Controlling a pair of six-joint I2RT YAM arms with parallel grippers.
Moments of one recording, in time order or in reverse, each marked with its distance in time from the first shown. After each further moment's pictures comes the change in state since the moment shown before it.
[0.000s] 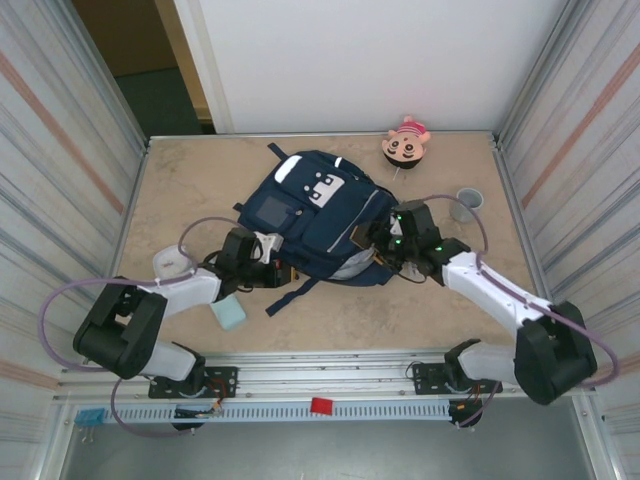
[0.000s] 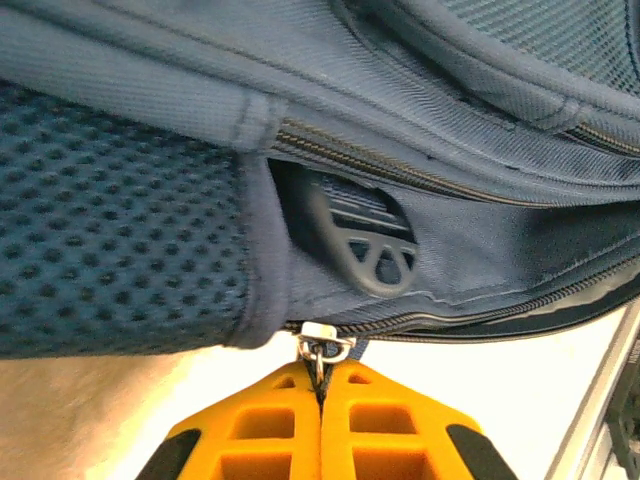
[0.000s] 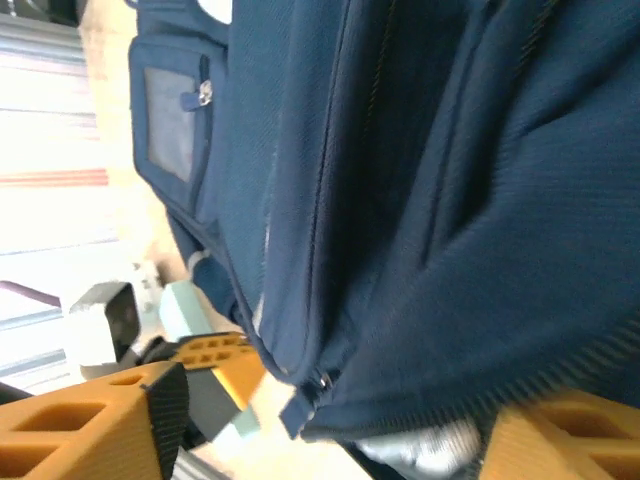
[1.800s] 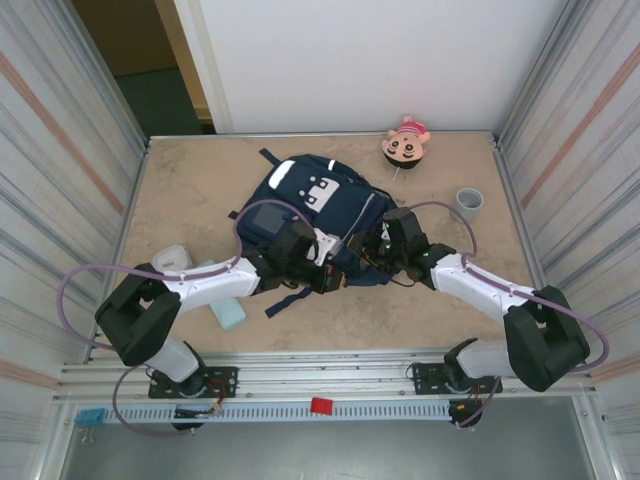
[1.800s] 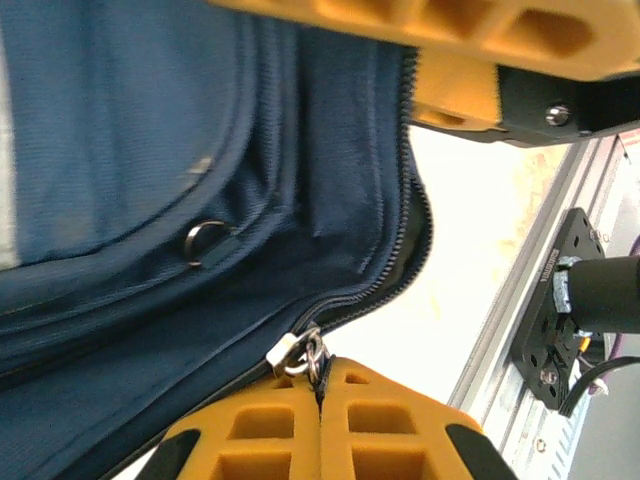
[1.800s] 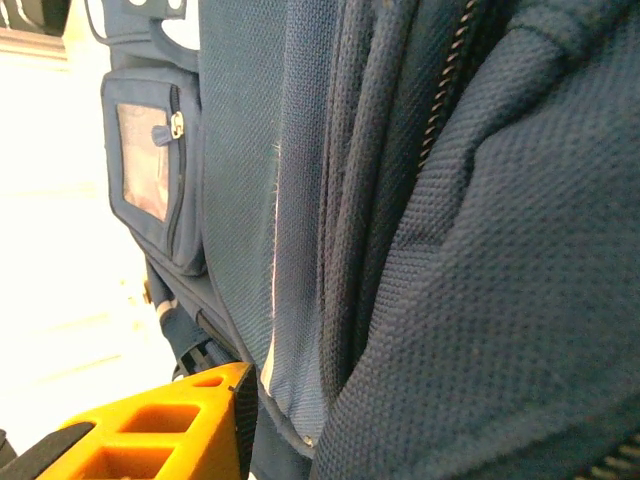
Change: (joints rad) left arm -0.388 0.121 0.323 -0.130 -0.086 -0.014; right arm 0.092 0.108 -0.056 0.205 0.053 0.092
